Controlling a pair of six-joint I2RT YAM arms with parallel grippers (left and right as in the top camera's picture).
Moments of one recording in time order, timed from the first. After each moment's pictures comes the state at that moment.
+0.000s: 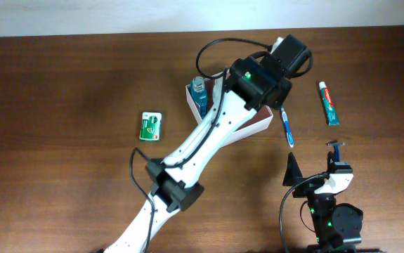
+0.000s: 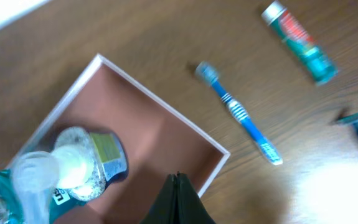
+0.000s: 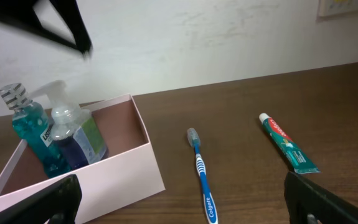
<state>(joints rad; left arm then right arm) -0.82 2.58 3.00 -1.47 -0.20 -0.23 0.05 0.01 0.01 -0.07 0.01 0.18</state>
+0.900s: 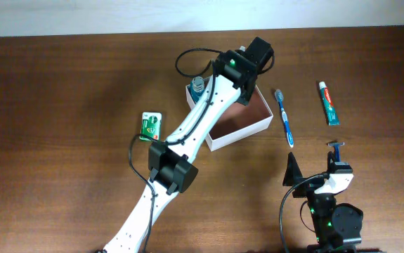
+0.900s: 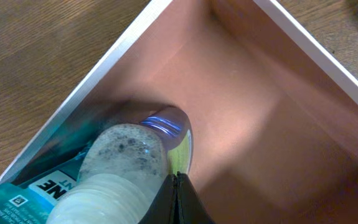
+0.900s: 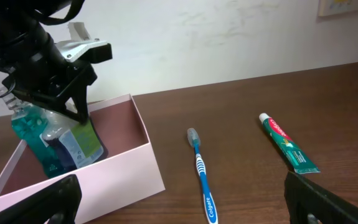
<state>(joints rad) -0.69 2.74 2.97 -1.50 -0.26 -0.23 0.05 0.01 0.01 -0.07 0.01 0.18</state>
